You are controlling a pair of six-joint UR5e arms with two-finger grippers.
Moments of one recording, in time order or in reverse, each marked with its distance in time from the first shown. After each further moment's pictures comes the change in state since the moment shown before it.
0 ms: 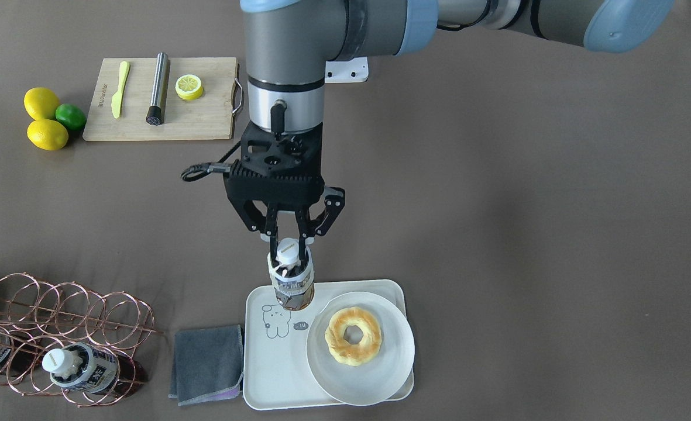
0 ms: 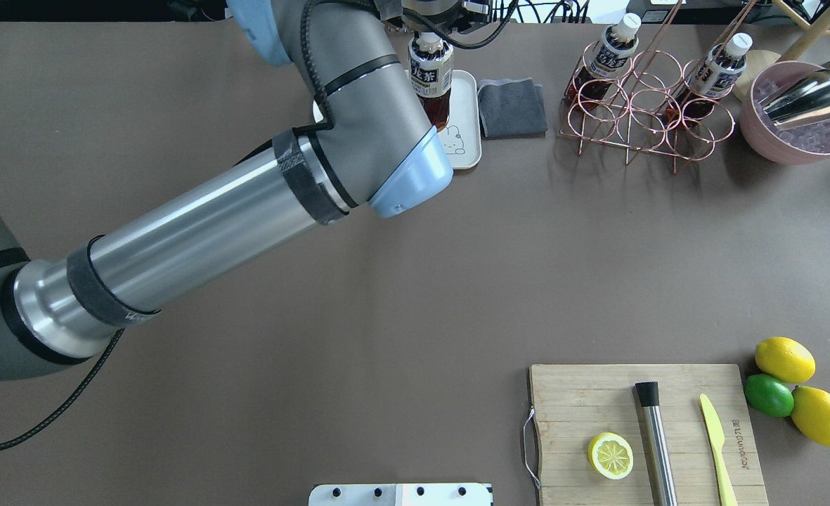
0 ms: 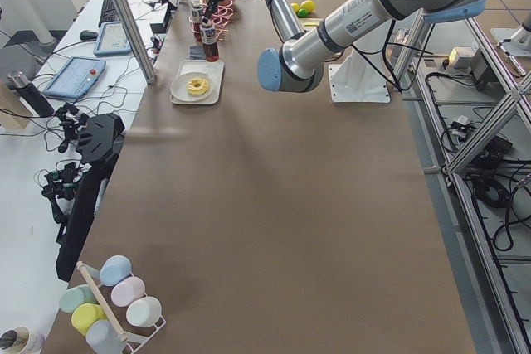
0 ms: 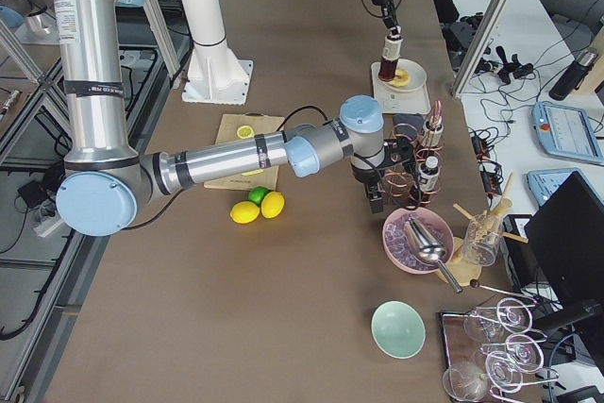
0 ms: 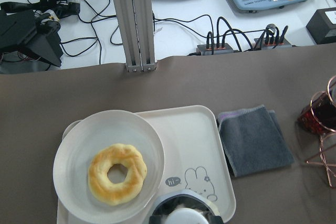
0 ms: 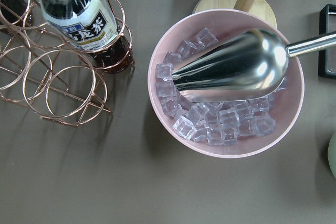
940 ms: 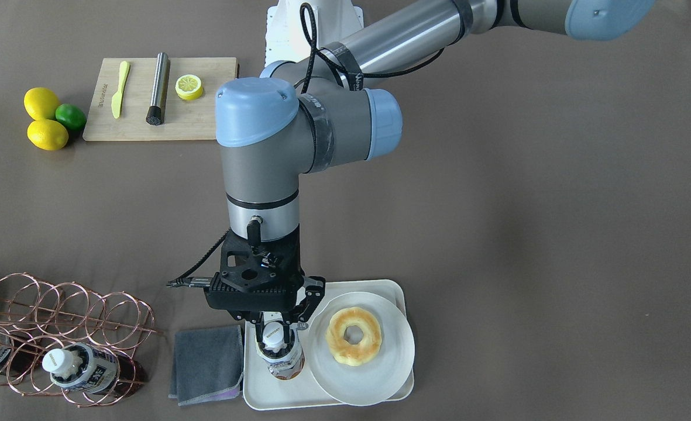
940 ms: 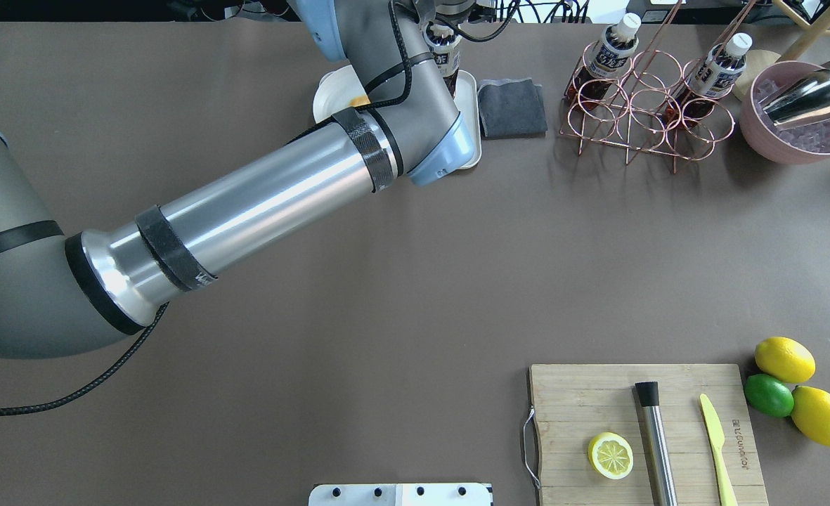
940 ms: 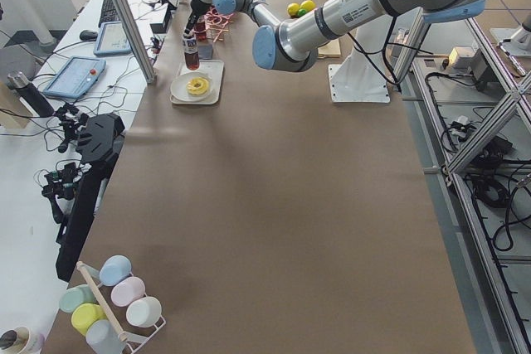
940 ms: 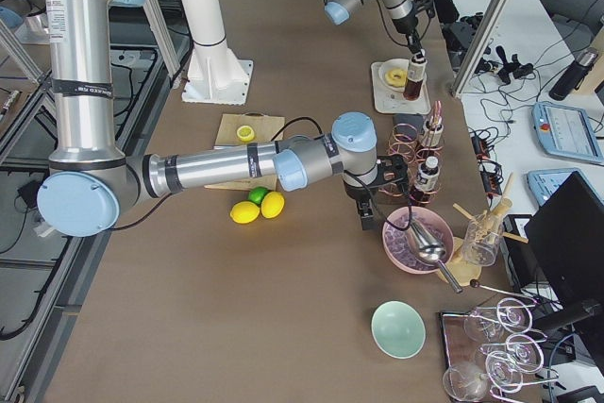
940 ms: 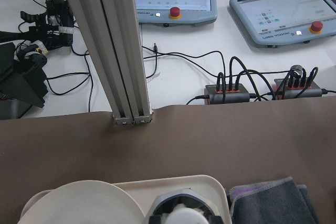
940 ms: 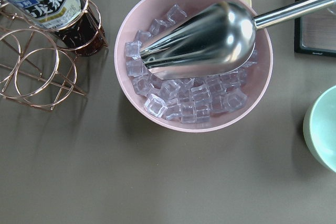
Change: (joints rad) left arm -0.006 -0.147 0.474 -0.333 0.068 -0.004; right arm 0.043 -0.048 -0.014 -0.001 0.019 -0.030
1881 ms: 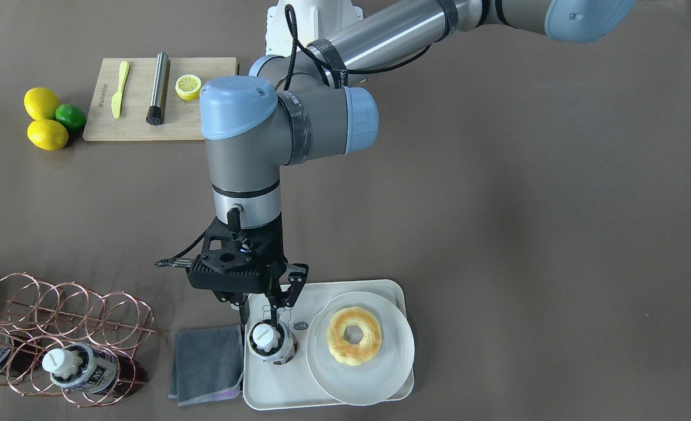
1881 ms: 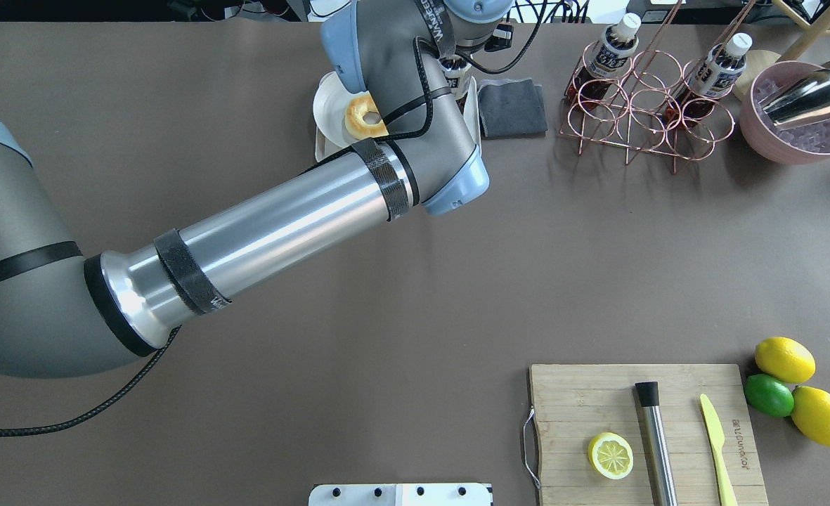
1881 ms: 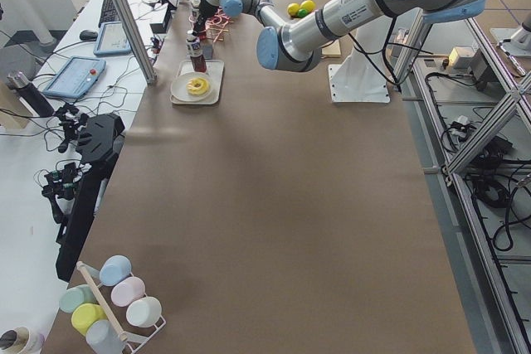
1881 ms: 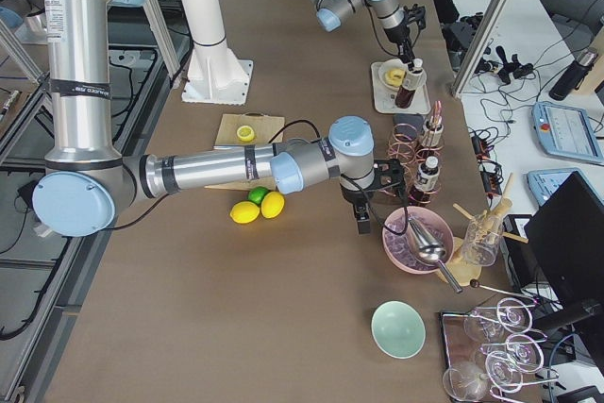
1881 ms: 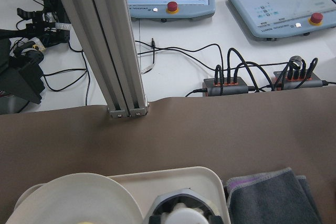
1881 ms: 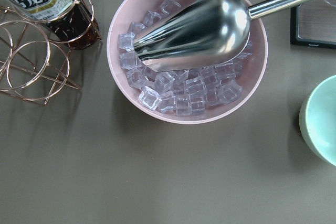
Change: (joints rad) left arm 0.047 -0.004 0.009 -0.004 0.030 0.033; right arm 0.002 -0.016 0.000 0.000 -0.001 -0.004
